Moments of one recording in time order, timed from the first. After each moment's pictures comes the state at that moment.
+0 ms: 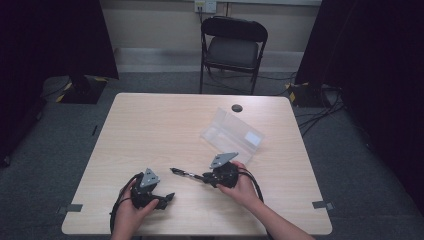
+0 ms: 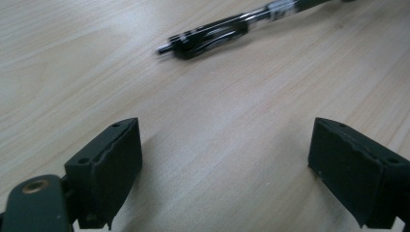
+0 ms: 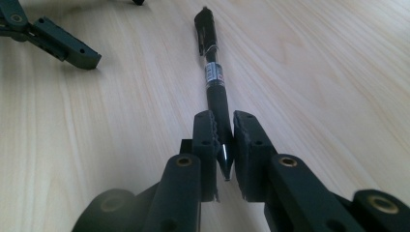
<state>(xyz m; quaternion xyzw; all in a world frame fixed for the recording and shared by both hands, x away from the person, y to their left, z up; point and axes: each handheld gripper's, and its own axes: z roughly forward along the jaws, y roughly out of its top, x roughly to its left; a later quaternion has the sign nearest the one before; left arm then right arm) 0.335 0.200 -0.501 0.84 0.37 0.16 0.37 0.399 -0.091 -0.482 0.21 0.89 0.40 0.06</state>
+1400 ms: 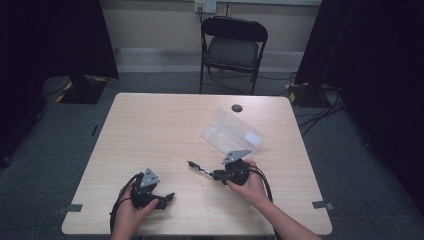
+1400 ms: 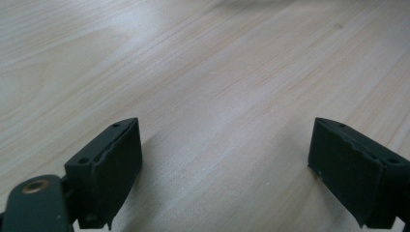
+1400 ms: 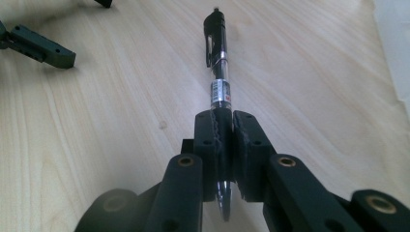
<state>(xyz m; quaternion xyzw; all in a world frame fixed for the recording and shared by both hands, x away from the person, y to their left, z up) 0.335 0.200 -0.501 0.84 0.37 0.16 0.37 0.402 -0.118 -0.475 0.27 0.88 0.40 0.06</state>
